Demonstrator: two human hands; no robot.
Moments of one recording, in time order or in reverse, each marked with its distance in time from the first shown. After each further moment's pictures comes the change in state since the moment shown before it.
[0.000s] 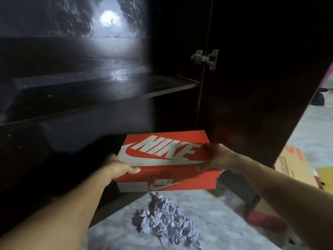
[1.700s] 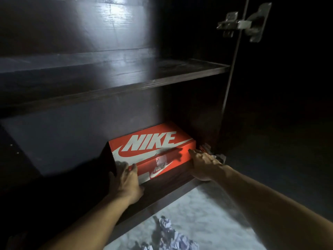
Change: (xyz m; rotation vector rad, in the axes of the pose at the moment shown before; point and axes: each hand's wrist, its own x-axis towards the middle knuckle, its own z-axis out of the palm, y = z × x) left_hand 0.143 -0.033 0.081 0.836 0.175 0.212; right_hand 0.181 0.005 0.086 -0.600 -0.009 -0.158
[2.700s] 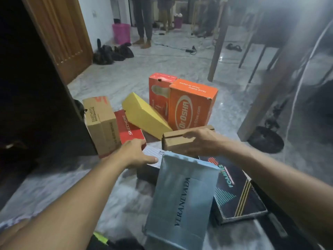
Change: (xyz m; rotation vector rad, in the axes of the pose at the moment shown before) left_hand -0.426 0.327 -0.051 -0.100 -0.561 1.087; right_hand -0.660 0.178 -0.049 0.222 0.217 0.832
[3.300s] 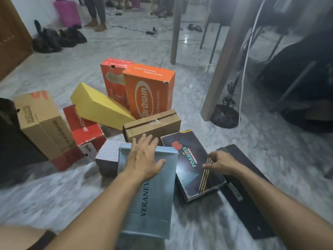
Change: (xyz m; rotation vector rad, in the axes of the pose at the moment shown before) left_hand 0.015 0.094 0.135 0.255 0.171 0.426; right_hand -0.105 0.186 0.090 0.331 -0.015 0.603
